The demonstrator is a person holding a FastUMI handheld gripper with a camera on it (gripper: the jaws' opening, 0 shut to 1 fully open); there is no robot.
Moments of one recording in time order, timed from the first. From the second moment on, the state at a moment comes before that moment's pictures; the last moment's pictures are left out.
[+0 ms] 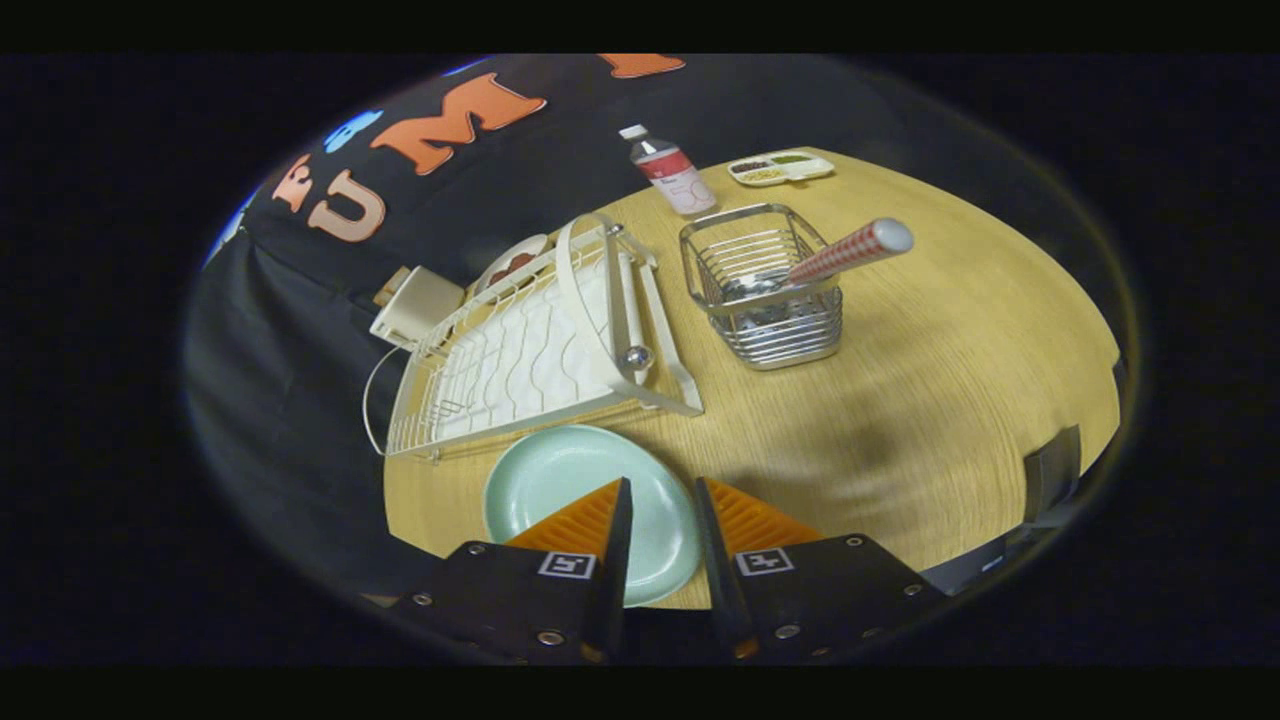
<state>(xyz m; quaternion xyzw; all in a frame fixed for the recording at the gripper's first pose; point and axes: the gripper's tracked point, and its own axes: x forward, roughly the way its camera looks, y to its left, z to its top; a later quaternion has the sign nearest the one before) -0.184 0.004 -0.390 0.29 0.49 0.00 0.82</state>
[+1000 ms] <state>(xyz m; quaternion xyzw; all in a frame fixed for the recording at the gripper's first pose) -0.103 -0.107 -0.368 0.11 0.32 -0.11 0.94</state>
